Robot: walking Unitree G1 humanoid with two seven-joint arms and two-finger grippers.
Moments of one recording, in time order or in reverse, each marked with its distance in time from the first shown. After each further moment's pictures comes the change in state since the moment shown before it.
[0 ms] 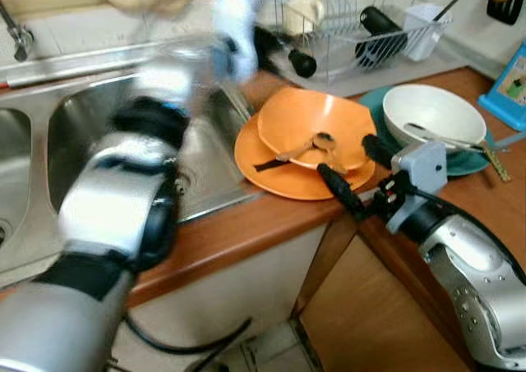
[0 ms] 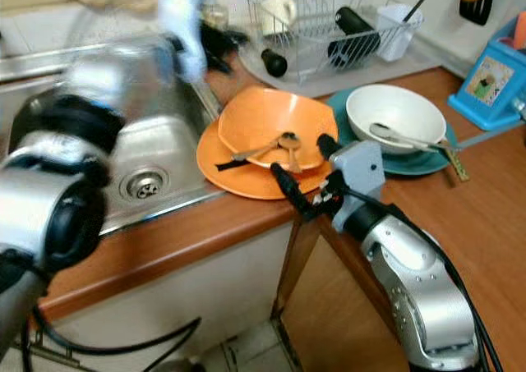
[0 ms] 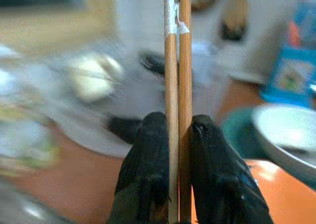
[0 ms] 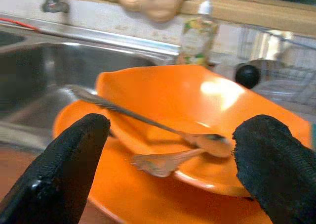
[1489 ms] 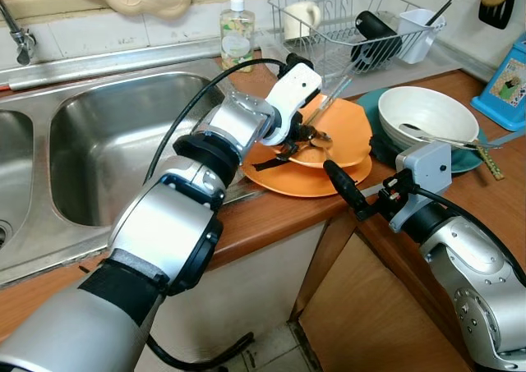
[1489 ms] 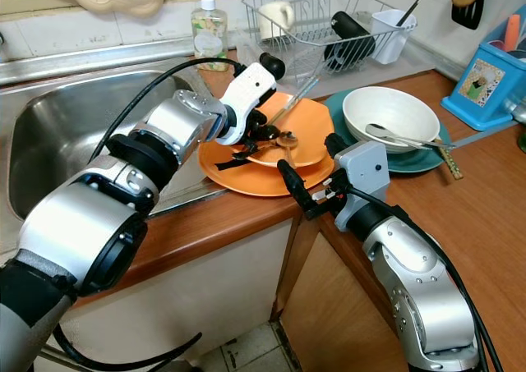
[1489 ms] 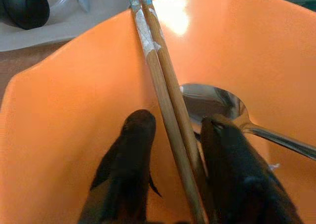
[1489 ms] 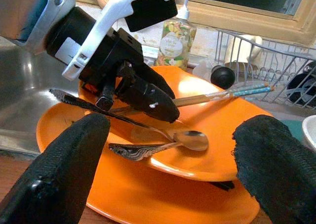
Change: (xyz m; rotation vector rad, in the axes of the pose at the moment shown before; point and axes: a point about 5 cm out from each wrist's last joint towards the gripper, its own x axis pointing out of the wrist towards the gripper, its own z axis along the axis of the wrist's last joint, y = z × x) left arm 0.034 -0.074 -0.082 0.203 0.524 -0.184; right arm -0.002 -0.005 -0.002 -0.018 -0.003 -0.095
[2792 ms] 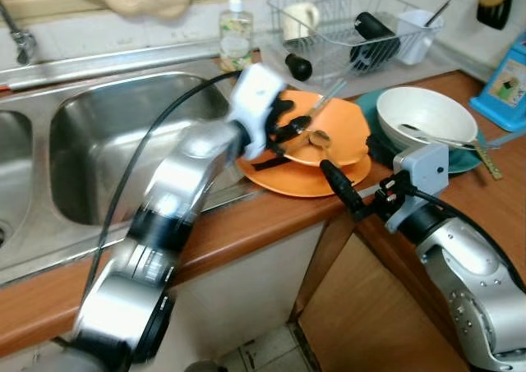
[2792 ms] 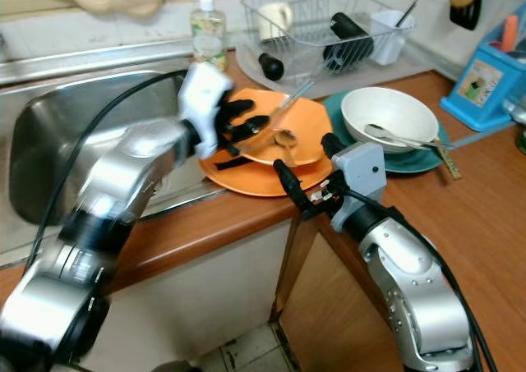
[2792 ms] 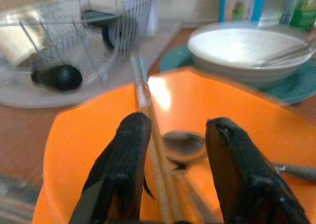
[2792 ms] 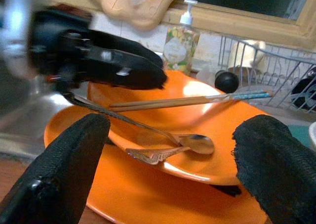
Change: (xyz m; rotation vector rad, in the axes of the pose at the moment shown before) left arm -0.038 -0.006 -0.017 -0.034 -0.354 0.022; right arm 0.001 0.003 0.000 0.006 -0.019 0.008
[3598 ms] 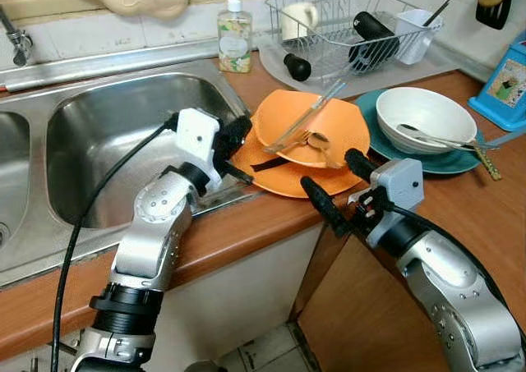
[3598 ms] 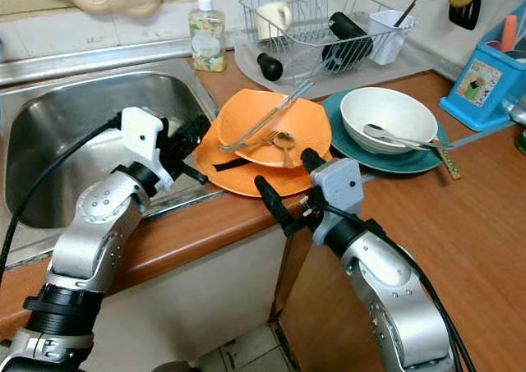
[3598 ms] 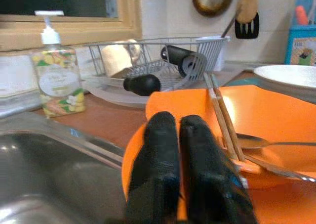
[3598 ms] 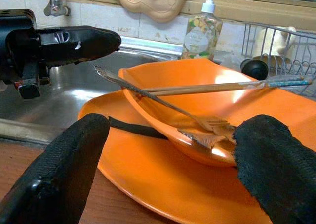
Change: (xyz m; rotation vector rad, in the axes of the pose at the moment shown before) left arm -0.073 -0.006 -0.055 -0.069 -0.288 0.325; right arm 0.002 0.024 -0.012 0.049 0.012 0.056
